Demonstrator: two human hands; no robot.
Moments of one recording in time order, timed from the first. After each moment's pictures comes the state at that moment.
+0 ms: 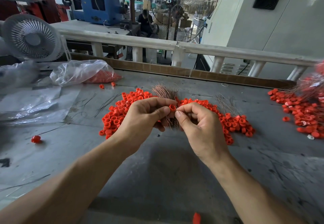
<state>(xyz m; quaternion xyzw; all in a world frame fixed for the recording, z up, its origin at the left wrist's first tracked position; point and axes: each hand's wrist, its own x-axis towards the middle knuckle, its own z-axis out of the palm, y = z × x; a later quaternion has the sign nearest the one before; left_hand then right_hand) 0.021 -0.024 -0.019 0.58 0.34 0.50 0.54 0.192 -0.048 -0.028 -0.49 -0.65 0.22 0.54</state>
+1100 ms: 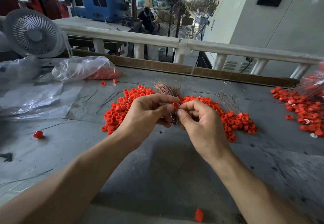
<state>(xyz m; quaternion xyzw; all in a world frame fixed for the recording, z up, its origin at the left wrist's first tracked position) 0.022 -0.028 -0.013 0.59 0.36 0.49 0.53 0.190 -0.050 -0.028 -0.50 -0.65 0.24 0.53</state>
